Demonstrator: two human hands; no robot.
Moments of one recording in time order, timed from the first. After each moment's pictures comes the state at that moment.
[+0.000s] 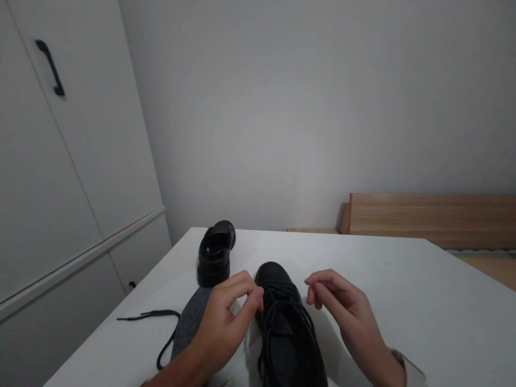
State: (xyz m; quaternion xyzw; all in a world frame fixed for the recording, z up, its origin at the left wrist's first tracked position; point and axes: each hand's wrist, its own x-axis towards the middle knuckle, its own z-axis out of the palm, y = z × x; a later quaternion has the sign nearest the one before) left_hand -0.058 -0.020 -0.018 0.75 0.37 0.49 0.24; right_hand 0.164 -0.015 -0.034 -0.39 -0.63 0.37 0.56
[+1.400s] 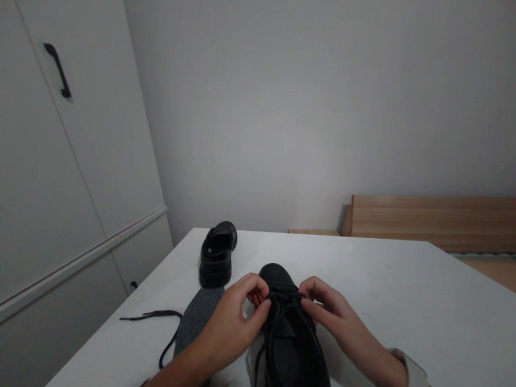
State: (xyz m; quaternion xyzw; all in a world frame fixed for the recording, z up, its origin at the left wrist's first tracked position) left_hand -0.050 -0.018 -0.014 0.75 0.43 0.42 0.29; right_hand 0.160 -0.007 -0.037 -0.40 -0.64 0.48 0.45
